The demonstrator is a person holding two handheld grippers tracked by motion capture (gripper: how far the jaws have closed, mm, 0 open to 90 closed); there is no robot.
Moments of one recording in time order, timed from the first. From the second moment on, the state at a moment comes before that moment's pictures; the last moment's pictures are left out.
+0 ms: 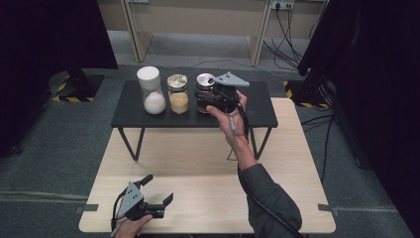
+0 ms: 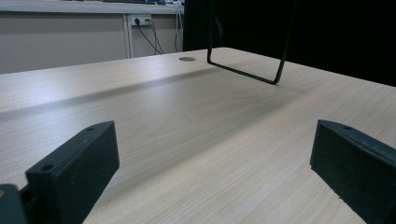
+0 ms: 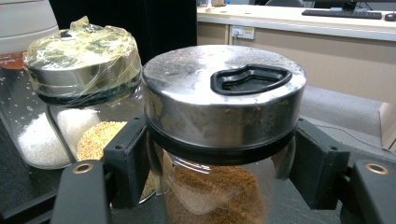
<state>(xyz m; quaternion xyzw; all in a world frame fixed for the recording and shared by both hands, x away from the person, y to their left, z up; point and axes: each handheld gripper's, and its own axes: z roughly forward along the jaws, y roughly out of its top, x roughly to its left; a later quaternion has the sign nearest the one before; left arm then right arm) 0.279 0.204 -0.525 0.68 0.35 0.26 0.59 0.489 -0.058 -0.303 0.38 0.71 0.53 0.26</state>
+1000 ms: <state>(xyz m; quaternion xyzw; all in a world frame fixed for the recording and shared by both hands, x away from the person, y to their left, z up) 0.279 0.204 -0.525 0.68 0.35 0.26 0.59 0.479 -0.061 -0.301 0.38 0.69 0.56 0.25</state>
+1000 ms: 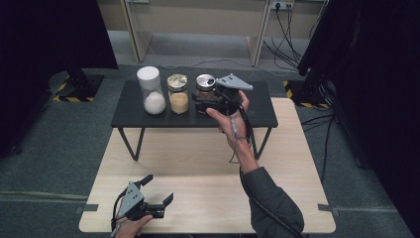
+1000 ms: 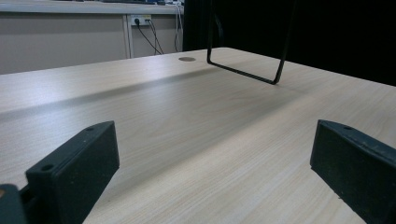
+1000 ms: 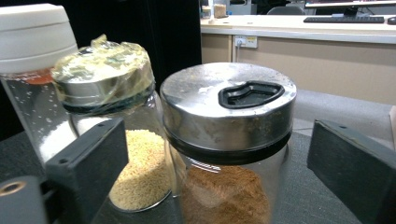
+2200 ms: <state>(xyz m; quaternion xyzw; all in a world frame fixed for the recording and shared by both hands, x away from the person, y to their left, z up) 0.279 0.203 -0.526 0.68 0.35 0.26 0.59 0.453 -0.077 -0.311 0.37 0.68 0.59 0.23</state>
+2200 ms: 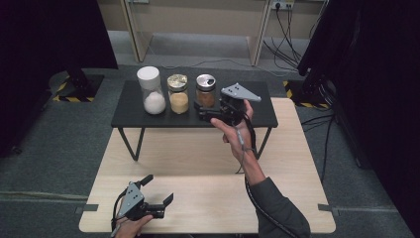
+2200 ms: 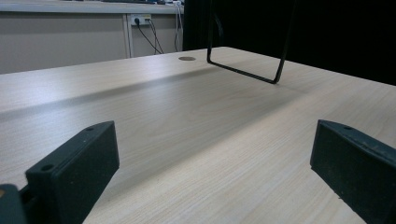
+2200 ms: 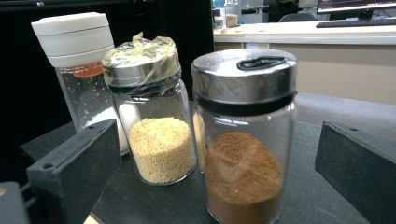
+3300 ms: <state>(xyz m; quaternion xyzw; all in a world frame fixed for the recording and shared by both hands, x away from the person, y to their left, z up) 0.279 0.204 -0.526 0.68 0.35 0.26 0.59 0.423 -0.090 -0.330 0.35 0.68 0.61 0.21</state>
